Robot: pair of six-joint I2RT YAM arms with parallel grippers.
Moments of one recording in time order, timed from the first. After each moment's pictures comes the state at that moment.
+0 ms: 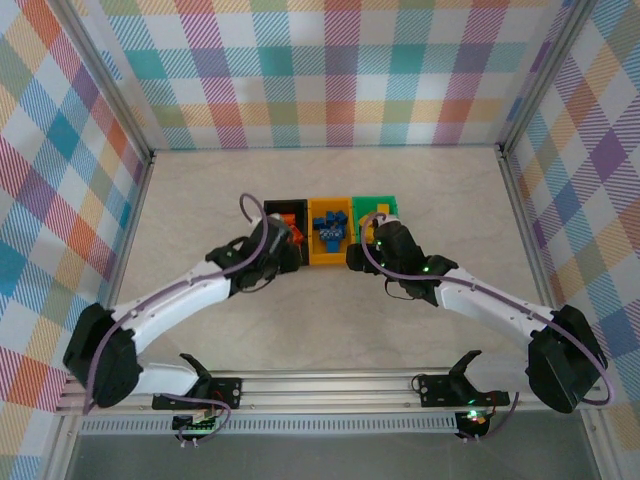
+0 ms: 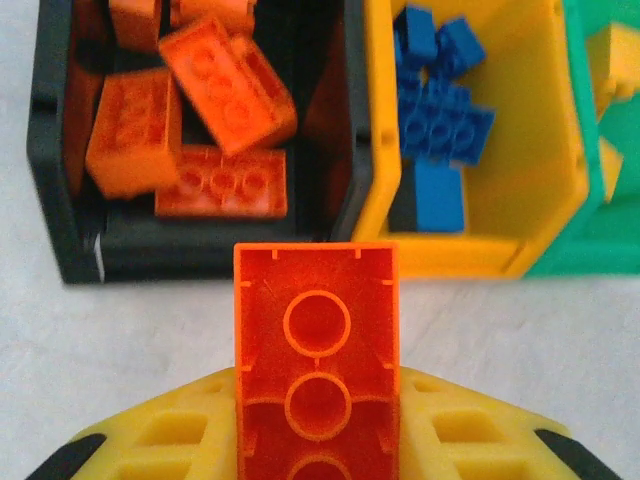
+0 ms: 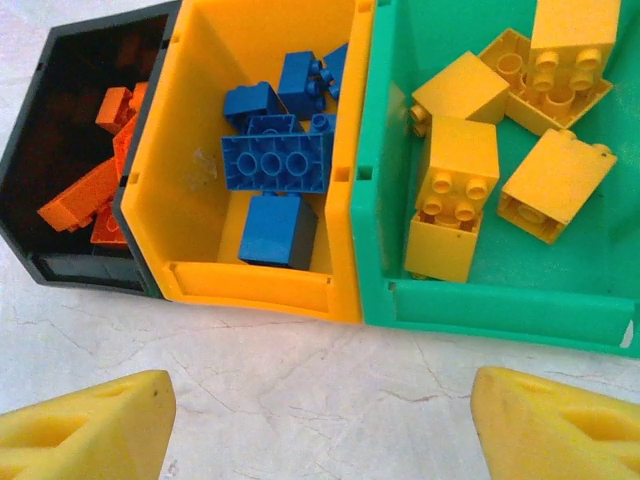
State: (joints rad) left arm -0.67 1.34 0.95 -0.48 -0.16 -0.75; right arm 0.71 1.25 0.78 -0.26 0.13 0.58
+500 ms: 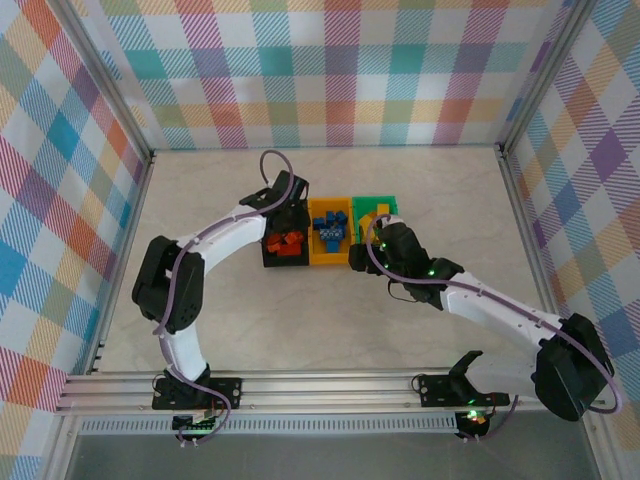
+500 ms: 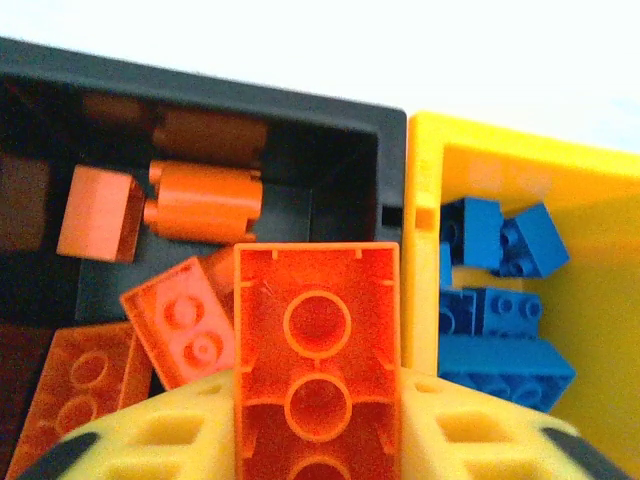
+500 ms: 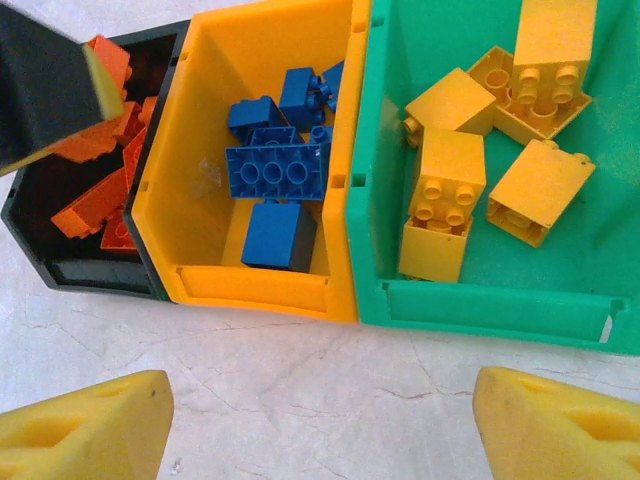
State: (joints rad) left arm -0.52 1.83 1.38 -0.51 -0.14 -0.66; right arm 0.71 1.20 0.77 -0.26 0.15 0.57
